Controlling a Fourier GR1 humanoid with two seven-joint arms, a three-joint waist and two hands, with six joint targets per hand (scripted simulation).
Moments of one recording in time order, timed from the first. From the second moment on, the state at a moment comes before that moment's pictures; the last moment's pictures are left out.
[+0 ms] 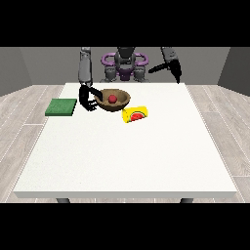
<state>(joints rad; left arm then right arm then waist) -0.54 0.10 0.09 -1.17 -0.24 0.07 -0.20 -0.64 -0.17 -0.20 -0.51 -0.14 -0.13 -0.17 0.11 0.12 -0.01</state>
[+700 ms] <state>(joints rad) -0.49 0.14 0.14 -1.12 -0.21 0.09 -0.27 -0.70 -0.35 -0.26 -0.58 -0.21 0.01 0.07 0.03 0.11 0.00</state>
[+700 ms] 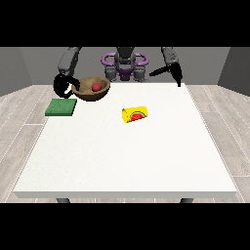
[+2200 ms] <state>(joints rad) -0.50 0.09 0.01 -1.53 -0.32 0.20 -0.20 -0.69 -0.78 -0.45 -0.35 -0.29 0.36 -0.25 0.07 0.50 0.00</state>
